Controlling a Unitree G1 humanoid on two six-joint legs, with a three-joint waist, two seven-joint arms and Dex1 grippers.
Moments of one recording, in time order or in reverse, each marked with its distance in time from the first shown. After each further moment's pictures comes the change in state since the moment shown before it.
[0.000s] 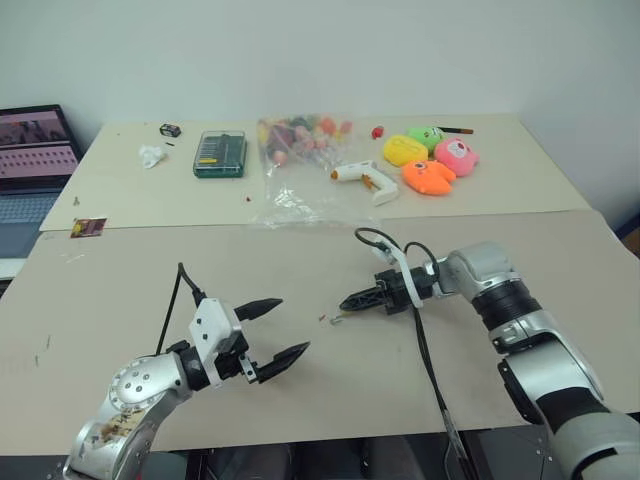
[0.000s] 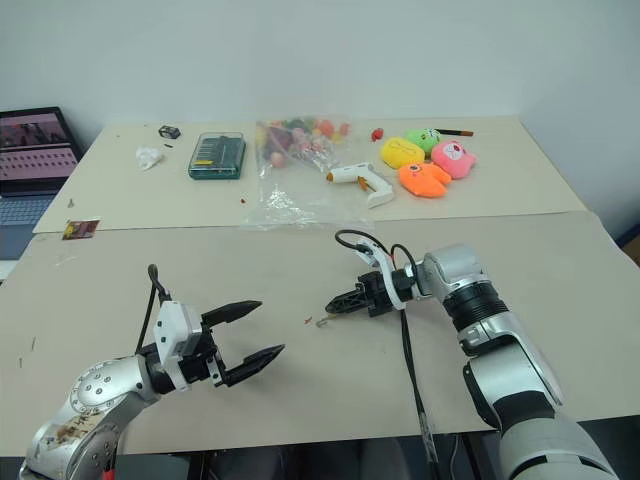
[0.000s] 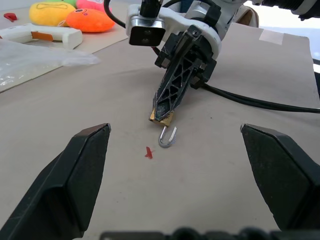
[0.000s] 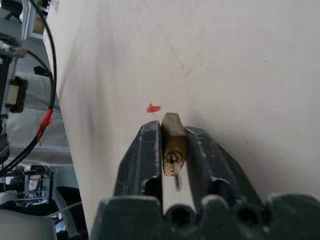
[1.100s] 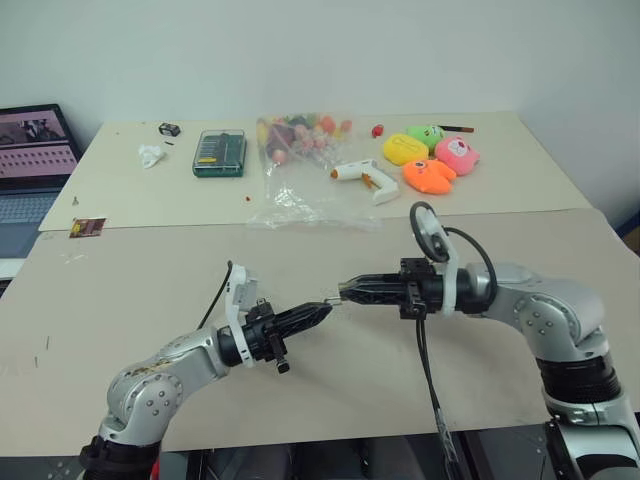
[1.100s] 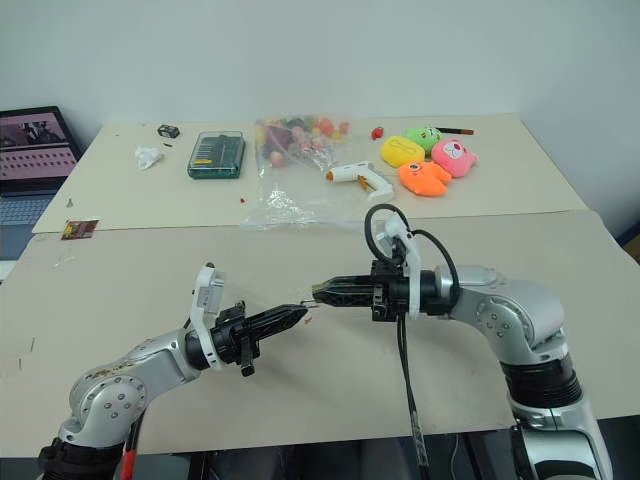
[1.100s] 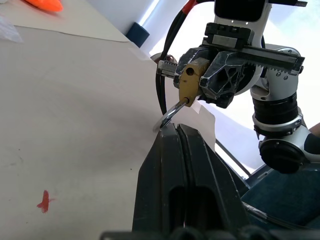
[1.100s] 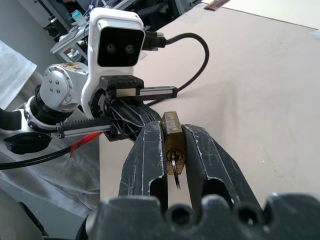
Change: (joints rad) left arm -0.274 -0.108 -0.007 0.133 -0.532 0.463 0.110; right arm 0.399 -0.147 -0.342 -0.903 0.378 -0.116 -0.260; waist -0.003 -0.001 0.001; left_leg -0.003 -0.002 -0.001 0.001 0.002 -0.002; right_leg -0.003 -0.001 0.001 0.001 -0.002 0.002
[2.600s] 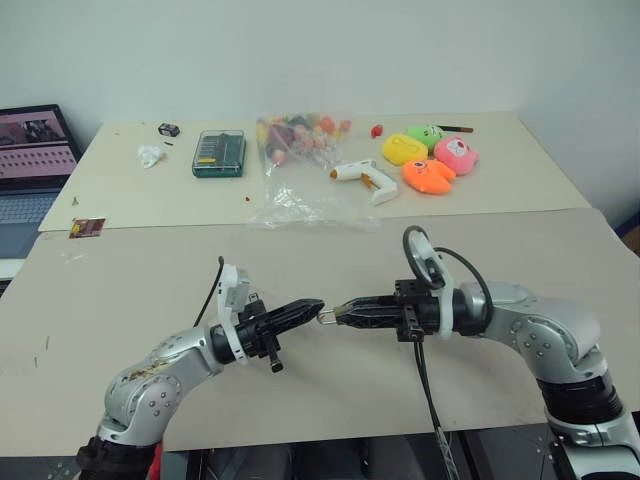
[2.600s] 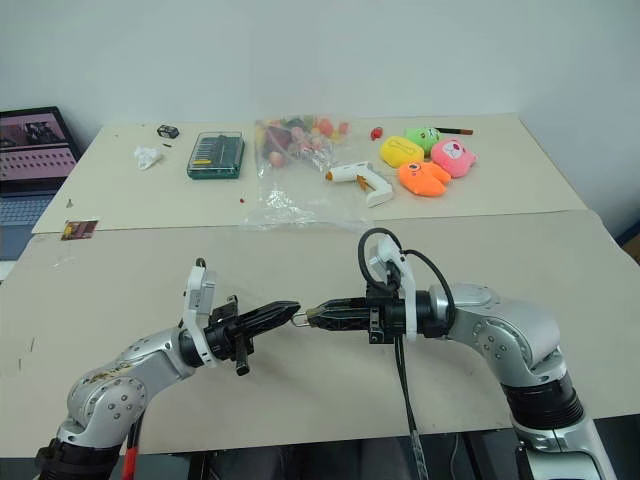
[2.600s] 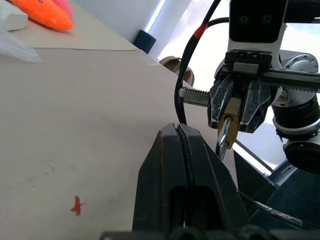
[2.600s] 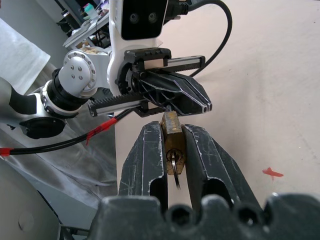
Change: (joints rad) left arm 0.014 0.019 -0.017 0.021 0.075 -0.122 -0.084; right arm 0.093 0.006 0.040 -0.114 0.019 -0.022 -0.010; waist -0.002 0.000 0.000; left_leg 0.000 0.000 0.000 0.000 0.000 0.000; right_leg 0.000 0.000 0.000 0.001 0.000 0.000
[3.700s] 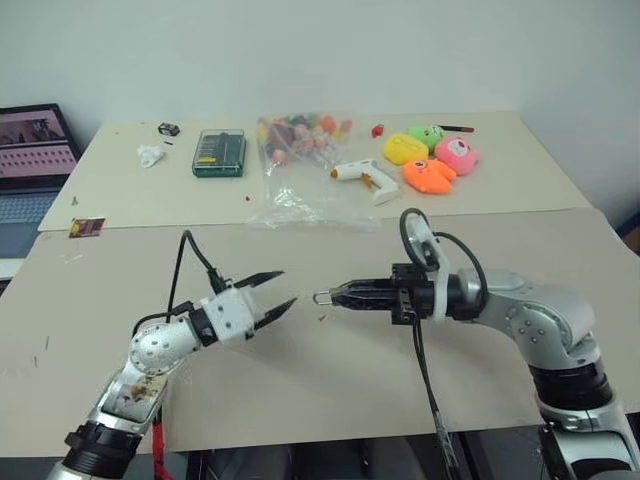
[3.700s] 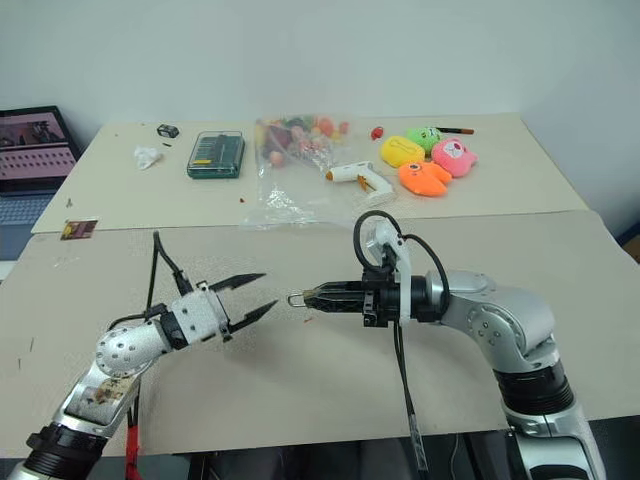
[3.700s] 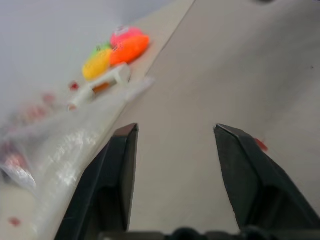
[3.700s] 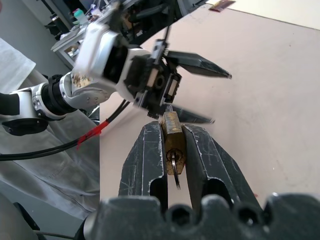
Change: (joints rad) left arm -0.027 0.126 -0.098 0.273 0.642 -0.697 -0.011; right arm -0.056 0.028 -0.014 0.038 -0.020 -0.001 -0.035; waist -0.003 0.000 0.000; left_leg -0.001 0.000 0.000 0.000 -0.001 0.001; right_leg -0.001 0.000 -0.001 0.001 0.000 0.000
